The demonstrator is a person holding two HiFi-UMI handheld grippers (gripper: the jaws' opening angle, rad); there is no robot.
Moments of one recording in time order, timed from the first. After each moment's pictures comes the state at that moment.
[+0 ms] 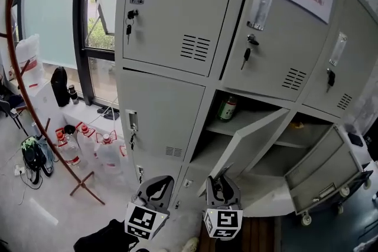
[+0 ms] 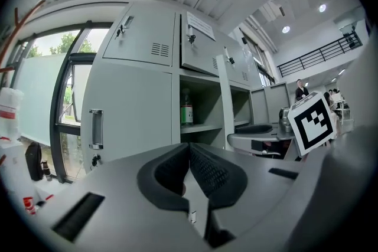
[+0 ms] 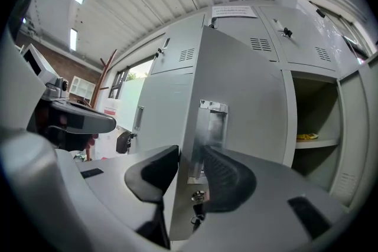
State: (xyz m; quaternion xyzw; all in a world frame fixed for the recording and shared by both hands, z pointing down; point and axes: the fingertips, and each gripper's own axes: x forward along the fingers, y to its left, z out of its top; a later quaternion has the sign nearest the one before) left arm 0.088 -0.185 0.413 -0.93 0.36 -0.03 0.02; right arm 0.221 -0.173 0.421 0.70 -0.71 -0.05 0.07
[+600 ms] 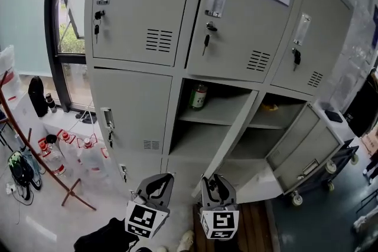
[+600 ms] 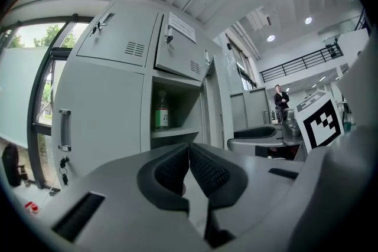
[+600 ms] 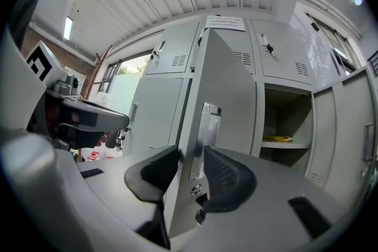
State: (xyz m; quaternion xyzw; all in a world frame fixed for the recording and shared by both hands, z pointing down) left arm 0.137 -0.141 0.408 -0.96 0.28 -0.03 0.03; right arm 0.247 -0.106 0.423 0.74 -0.66 -0.05 0.08
